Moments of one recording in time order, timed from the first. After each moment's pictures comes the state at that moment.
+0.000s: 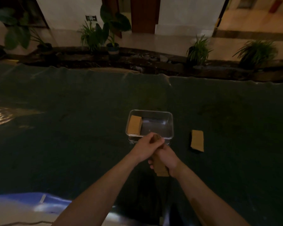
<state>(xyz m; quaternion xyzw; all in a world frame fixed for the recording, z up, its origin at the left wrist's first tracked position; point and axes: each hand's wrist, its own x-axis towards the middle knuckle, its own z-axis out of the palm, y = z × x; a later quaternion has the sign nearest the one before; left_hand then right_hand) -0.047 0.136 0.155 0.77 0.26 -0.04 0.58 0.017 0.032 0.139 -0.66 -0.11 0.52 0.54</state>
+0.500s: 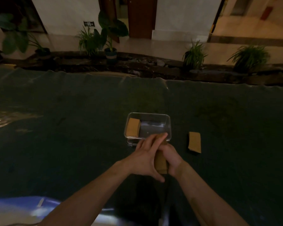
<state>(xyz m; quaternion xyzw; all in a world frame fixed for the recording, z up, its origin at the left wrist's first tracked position) -0.072 0.132 0.158 0.93 0.06 -0.10 0.33 0.022 0.021 0.156 -0.58 -0.04 0.52 0.62</state>
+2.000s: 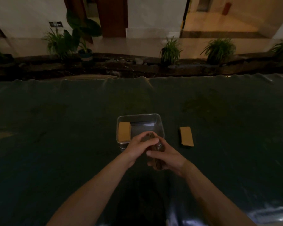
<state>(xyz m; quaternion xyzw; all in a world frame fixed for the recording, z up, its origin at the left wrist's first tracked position) -0.039 0.173 0.151 0.67 0.21 -0.05 0.71 0.026 0.022 0.147 -0.67 -0.12 0.49 0.54</state>
